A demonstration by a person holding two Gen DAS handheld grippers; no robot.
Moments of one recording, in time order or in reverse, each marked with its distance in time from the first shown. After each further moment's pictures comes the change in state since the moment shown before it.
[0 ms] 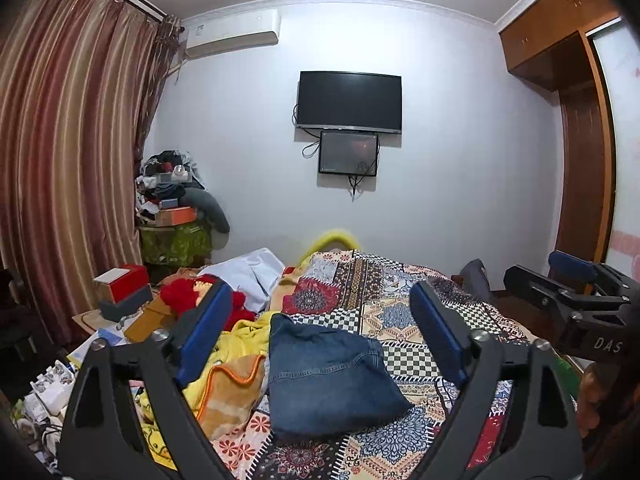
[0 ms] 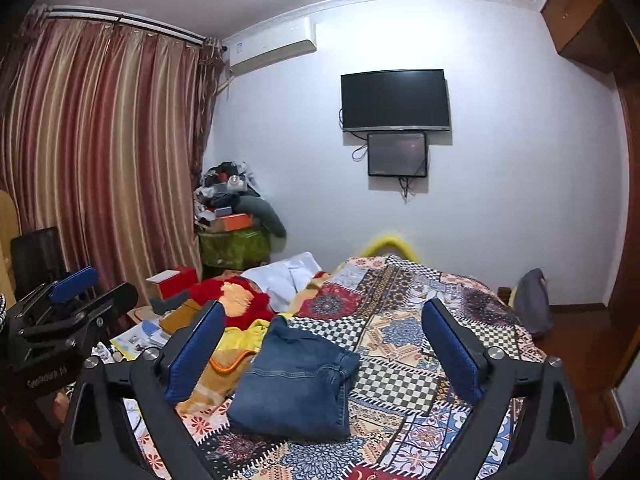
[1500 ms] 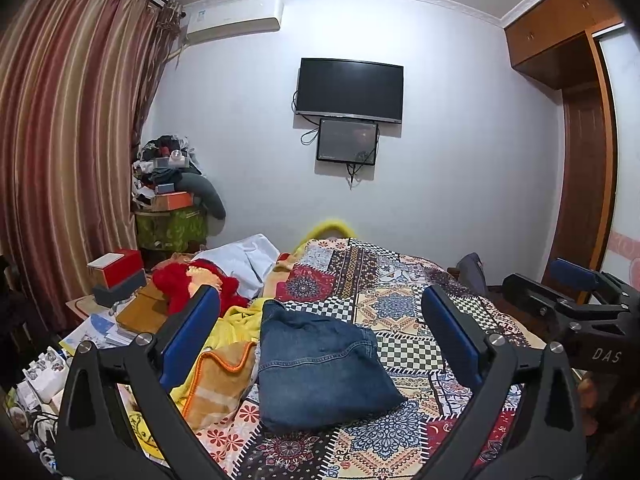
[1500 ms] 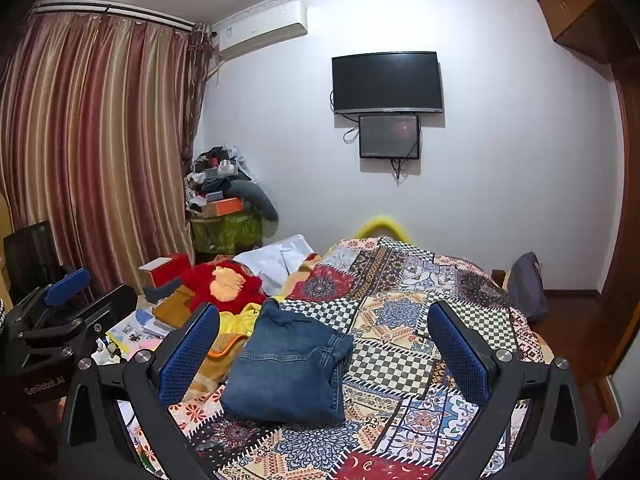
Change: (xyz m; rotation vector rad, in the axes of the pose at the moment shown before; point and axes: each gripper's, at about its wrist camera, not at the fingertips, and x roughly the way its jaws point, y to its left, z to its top) left arm 0.006 0.001 -0.007 -0.024 0.040 -0.011; right arm 0.014 -0.007 -0.010 0.021 0.065 -0.022
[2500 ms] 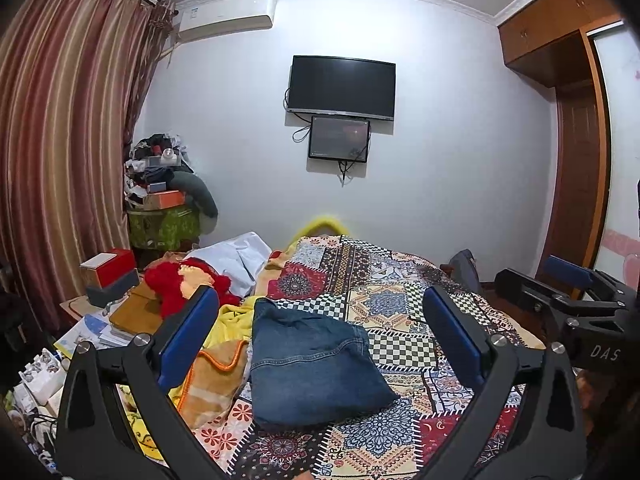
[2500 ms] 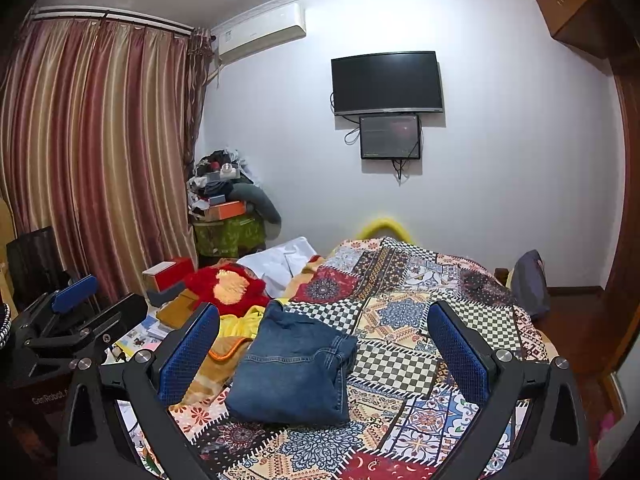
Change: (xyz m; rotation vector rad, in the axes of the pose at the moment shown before) left arm 0.002 -0.011 -0.003 0.005 0.009 -0.028; right arm -0.001 0.002 0.001 0.014 -0.006 0.004
